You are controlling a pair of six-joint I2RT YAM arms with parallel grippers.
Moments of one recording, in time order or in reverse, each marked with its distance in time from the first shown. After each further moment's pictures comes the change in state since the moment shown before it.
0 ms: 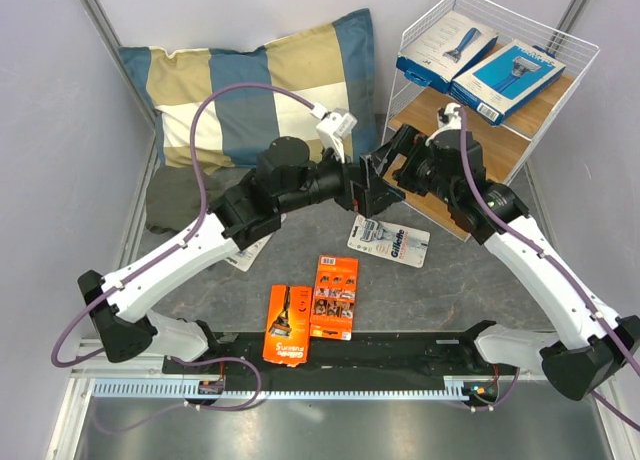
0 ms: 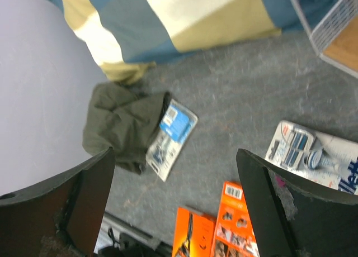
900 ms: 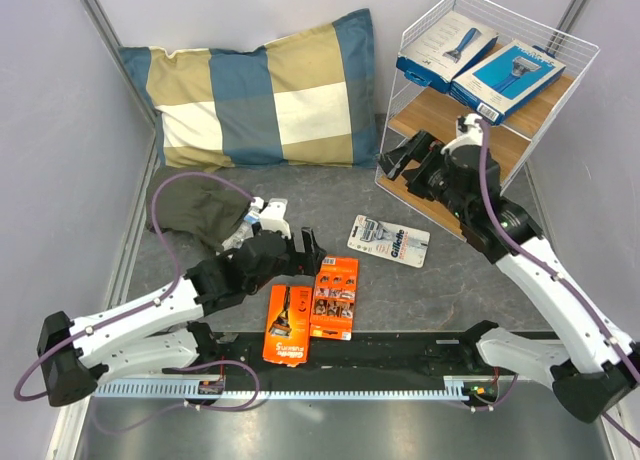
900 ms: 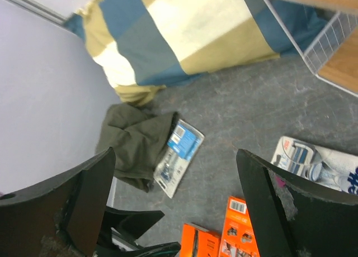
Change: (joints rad) left arm -0.061 -0.449 -0.753 -0.084 -0.584 -0.140; right arm -0.001 -0.153 -0.097 0.105 0.075 0.016
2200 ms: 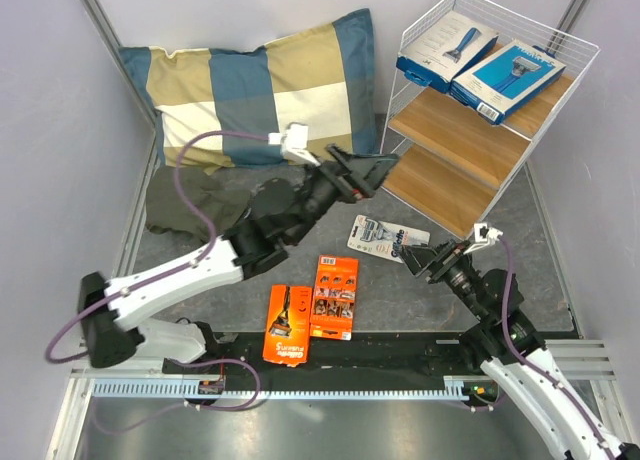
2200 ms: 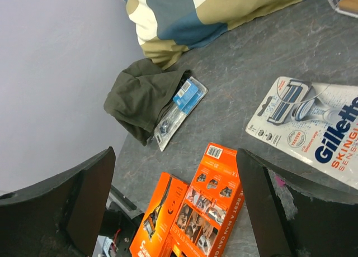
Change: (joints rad) left arm -0.046 0.410 0.487 0.692 0.105 -0.240; right arm 0.000 -0.875 -0.946 0.299 -0.175 0.034
